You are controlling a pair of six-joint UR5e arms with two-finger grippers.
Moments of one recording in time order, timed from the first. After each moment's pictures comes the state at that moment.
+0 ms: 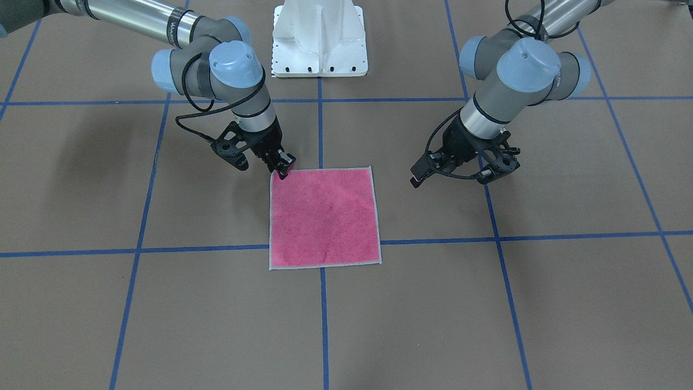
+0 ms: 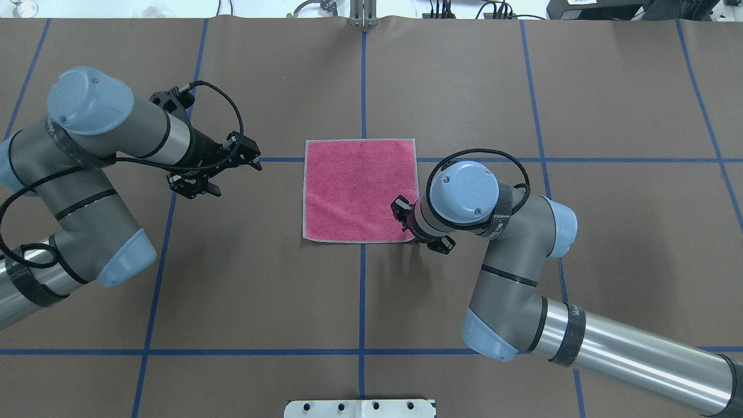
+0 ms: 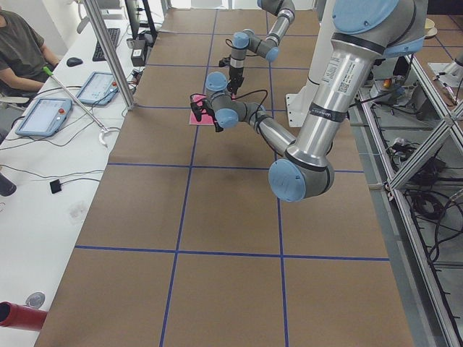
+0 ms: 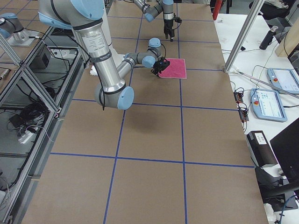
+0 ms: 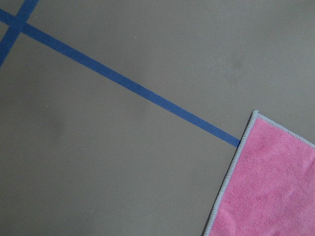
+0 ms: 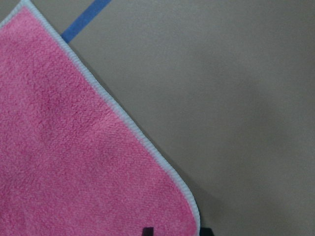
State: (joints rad) left arm -0.75 -1.98 -1.70 -2.04 -2.09 -1.63; right arm 0.47 -1.01 1.62 -1.31 1.80 1.98
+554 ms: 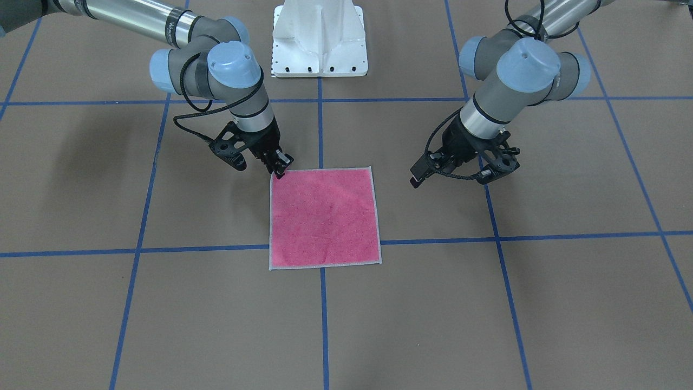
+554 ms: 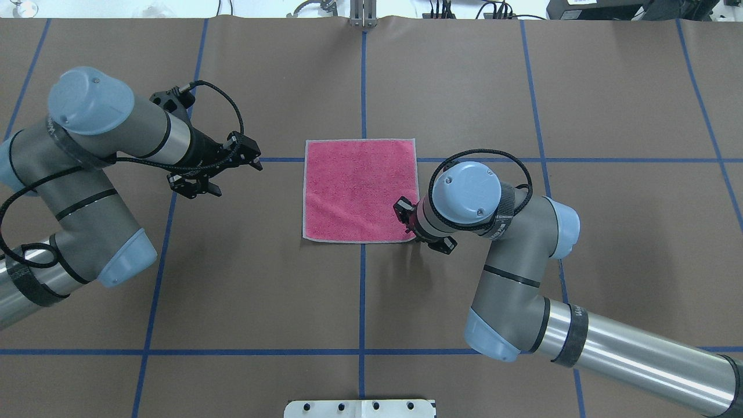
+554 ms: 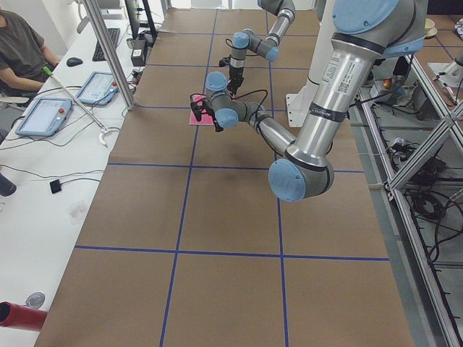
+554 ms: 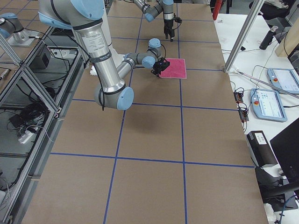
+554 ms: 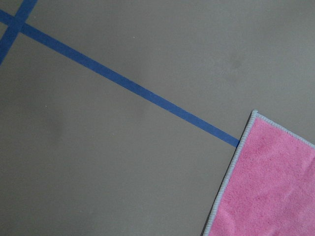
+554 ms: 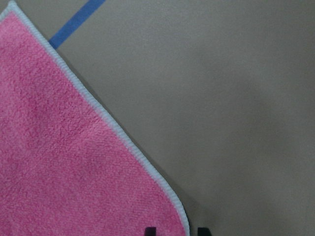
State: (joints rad) left arm -0.75 -1.98 -1.70 -2.04 -2.09 -1.63; right arm 0.47 -1.02 1.63 -1.31 1.80 1.98
